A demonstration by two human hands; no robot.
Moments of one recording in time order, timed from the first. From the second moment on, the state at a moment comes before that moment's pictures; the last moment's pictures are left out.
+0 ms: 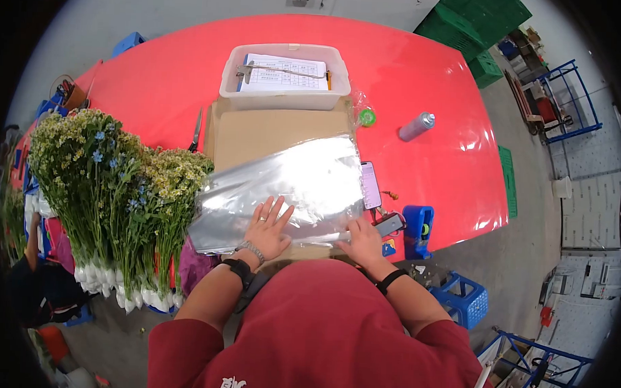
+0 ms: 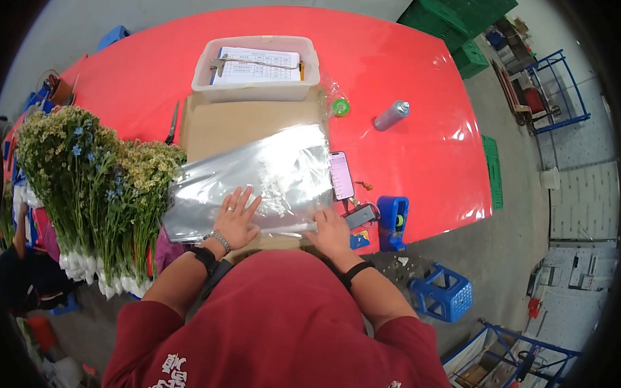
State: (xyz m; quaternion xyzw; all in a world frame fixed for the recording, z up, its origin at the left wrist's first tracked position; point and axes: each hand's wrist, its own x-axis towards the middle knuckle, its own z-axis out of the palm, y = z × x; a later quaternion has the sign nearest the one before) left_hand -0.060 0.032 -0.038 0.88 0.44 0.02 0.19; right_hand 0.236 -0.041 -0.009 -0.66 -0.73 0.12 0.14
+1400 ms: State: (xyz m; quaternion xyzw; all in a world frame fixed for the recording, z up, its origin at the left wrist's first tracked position) left_hand -0.056 0.041 -0.029 0.88 0.43 -0.02 0.19; right_hand 0.290 -0.044 -0.045 -0.70 -0.24 0.47 0.48
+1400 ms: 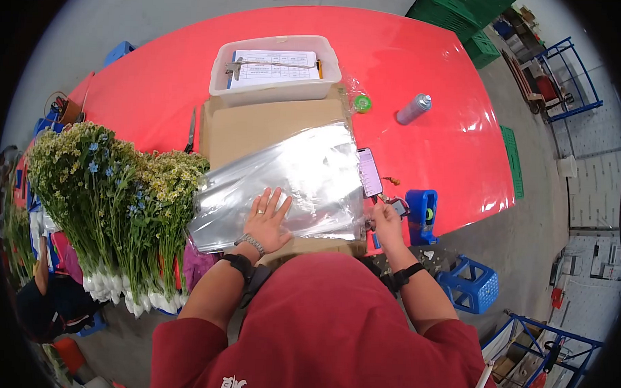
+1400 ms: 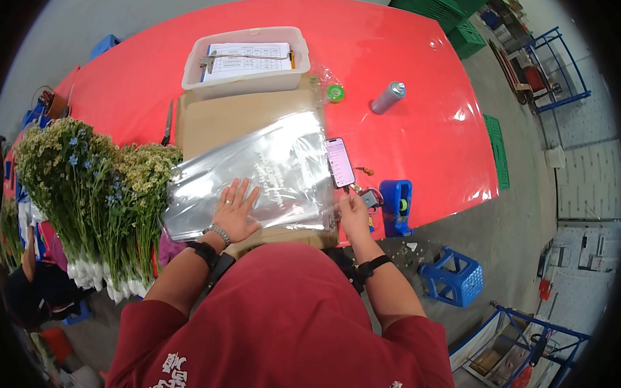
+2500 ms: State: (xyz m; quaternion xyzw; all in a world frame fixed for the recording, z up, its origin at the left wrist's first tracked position) left_hand -0.036 0.073 0.005 0.90 0.39 0.01 0.21; right_hand 0.242 0.067 0.021 -0.66 -0.70 0.04 0.26
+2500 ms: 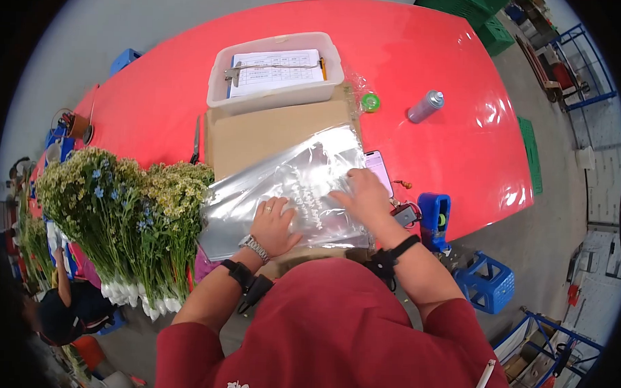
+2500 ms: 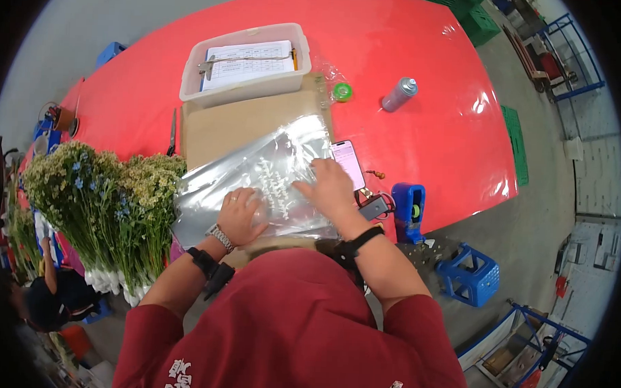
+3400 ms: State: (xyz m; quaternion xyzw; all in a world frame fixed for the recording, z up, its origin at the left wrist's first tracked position) left_hand 0.020 0.132 -0.035 0.90 0.41 0.02 0.16; right_hand 0.261 0.138 0.024 -0.70 -0.65 0.12 0.29
